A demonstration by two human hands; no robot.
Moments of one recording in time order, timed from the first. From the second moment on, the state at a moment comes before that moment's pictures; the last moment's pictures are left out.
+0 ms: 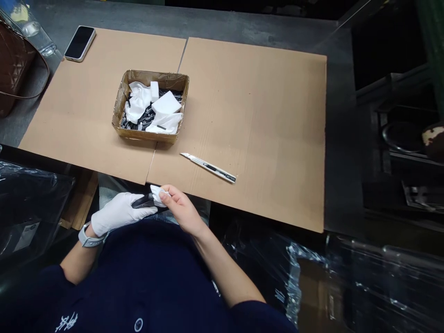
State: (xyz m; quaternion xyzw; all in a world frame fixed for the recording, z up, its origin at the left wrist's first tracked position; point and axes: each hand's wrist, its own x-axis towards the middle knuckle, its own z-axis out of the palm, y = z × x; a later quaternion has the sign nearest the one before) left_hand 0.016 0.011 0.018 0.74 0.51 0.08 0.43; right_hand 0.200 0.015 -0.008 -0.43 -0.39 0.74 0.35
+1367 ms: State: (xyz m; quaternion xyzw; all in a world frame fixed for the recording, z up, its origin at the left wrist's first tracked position) left_hand 0.015 0.032 -0.026 0.30 0.63 0.43 0.58; right_hand 0.191 0.044 -0.049 -0.54 -0.76 0.25 0.25
